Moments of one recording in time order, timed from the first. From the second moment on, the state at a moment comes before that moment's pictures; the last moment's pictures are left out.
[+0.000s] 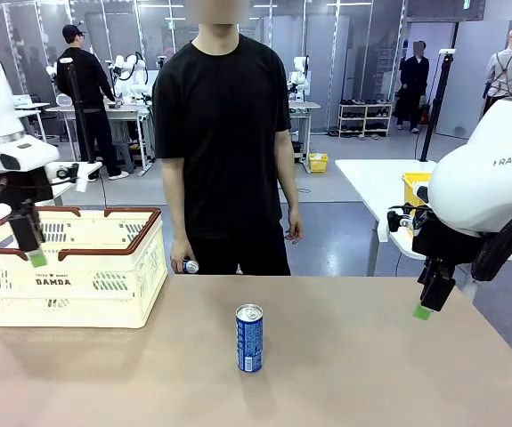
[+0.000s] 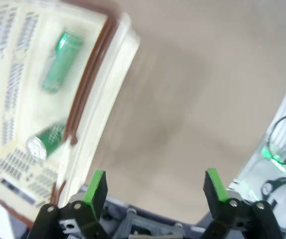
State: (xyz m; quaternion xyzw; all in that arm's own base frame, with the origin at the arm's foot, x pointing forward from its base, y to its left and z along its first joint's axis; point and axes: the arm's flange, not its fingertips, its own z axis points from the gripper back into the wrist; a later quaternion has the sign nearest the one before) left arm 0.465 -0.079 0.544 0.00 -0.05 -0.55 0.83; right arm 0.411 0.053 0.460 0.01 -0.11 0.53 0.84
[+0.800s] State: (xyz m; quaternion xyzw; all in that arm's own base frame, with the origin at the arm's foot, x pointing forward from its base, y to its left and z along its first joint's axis) left arm 0.438 -0.332 0.495 0.00 -0.08 -0.72 0.69; right arm 0.411 0.053 0.460 0.01 -0.11 0.53 0.84
